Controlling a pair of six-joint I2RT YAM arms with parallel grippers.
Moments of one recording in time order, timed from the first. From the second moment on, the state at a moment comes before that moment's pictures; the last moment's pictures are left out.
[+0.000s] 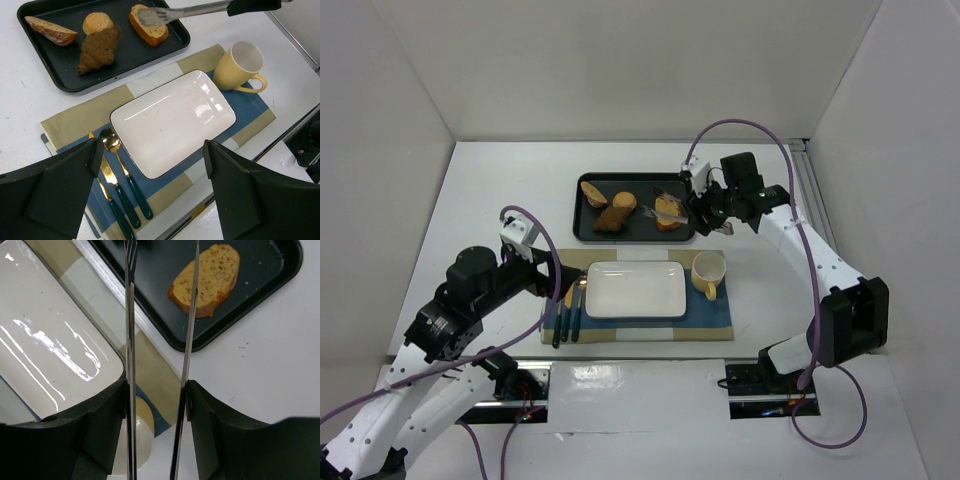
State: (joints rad) left arm -0.52 0.55 0.79 -0.55 0.13 -0.22; right arm 0.33 1.43 1.24 -0.63 -0.37 -0.42
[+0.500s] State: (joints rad) left arm -0.52 0.56 0.79 -0.55 0.12 -0.22; right arm 0.29 1.51 1.28 -0.62 -0.26 -0.43
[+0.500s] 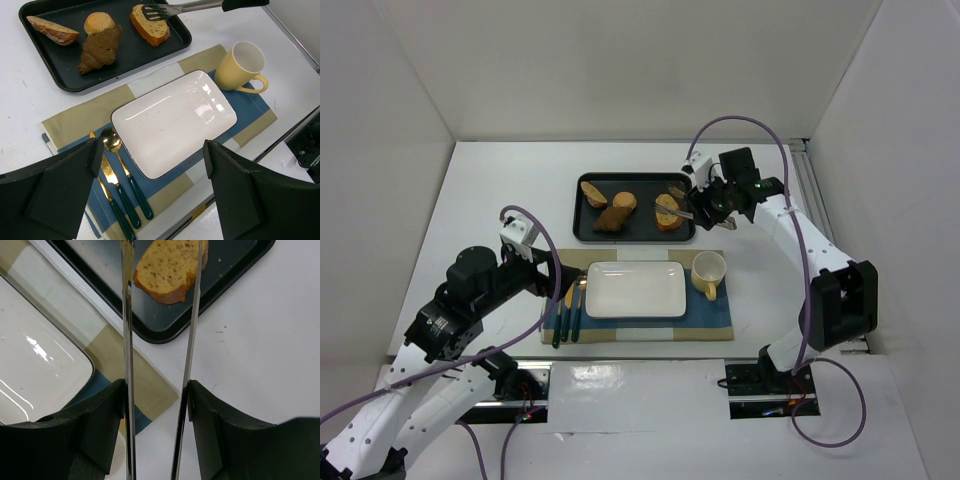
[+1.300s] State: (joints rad) left arm -0.52 0.56 0.79 -0.55 0.11 -0.22; right arm 0.15 1.66 1.35 -0.69 -0.37 -0.37
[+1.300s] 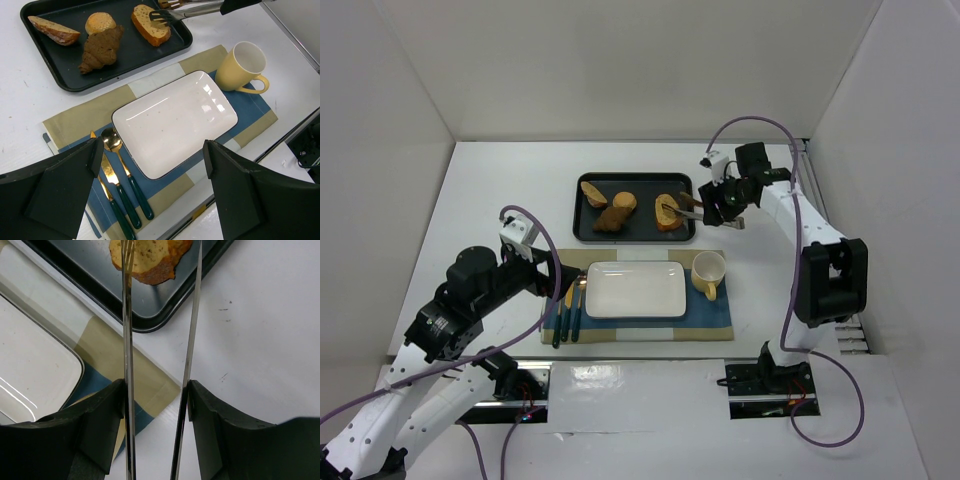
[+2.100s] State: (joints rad) left arm -0.52 0.56 0.79 -0.55 0.11 -0.22; right arm 0.06 1.77 1.42 -0.75 -0.51 -0.28
